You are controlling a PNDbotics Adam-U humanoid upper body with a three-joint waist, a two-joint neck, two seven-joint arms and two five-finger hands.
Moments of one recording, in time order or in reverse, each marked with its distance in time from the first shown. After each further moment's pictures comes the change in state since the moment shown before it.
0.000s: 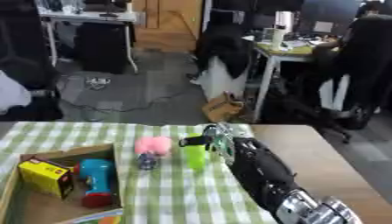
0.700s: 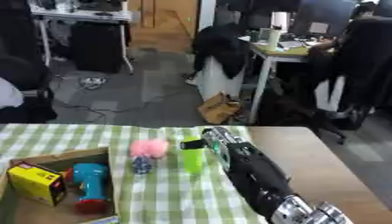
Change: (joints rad) left arm -0.017 -0.009 0.000 0.000 0.000 -0.002 0.005; right arm -0.028 -0.002 -0.030 0.005 0.088 0.011 -0.098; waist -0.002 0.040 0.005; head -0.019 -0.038
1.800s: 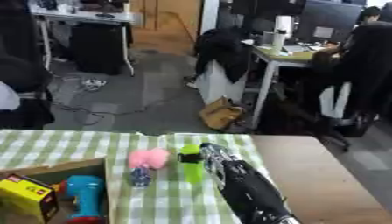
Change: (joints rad) left arm -0.053 -0.028 0.006 0.000 0.000 -0.014 0.014; right arm -0.027 -0.019 -0.039 0.023 0.039 0.087 -0.077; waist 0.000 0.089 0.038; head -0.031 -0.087
